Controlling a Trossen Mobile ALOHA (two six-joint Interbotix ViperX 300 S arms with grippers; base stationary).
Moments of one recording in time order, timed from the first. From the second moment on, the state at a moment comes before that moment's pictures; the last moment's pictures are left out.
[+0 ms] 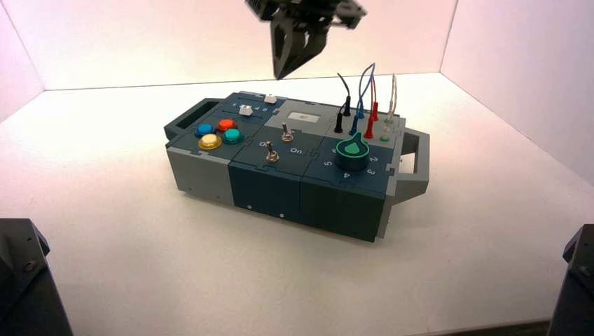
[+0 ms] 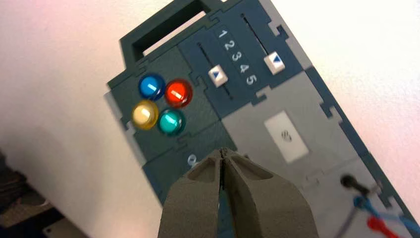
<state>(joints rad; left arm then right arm) -0.19 -1.57 1.22 -0.33 0.60 0.00 0.74 0.10 0.45 0.22 0.58 -0.05</state>
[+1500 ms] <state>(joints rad) -0.19 -1.57 1.22 -0.33 0.60 0.00 0.66 0.41 0.19 0.19 0.60 -0.04</state>
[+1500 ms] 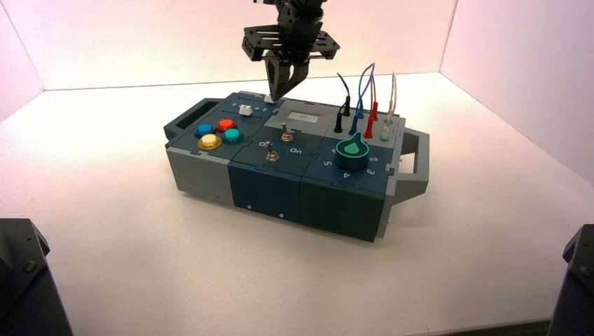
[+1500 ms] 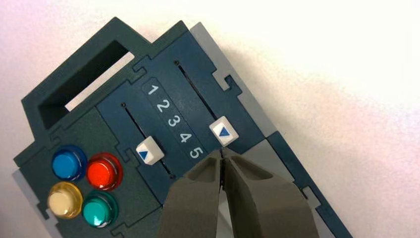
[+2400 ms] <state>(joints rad) -0.19 -1.57 1.22 -0.33 0.60 0.00 0.66 0.44 0.13 0.19 0.62 -0.04</state>
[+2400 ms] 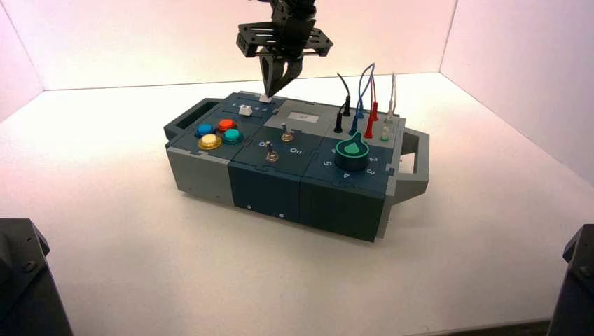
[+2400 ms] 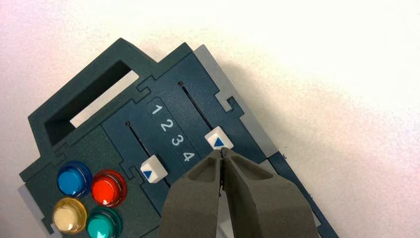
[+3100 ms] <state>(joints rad) -0.19 -1.57 1.22 -0.33 0.60 0.00 0.66 0.49 0.05 0.19 0.66 -0.04</state>
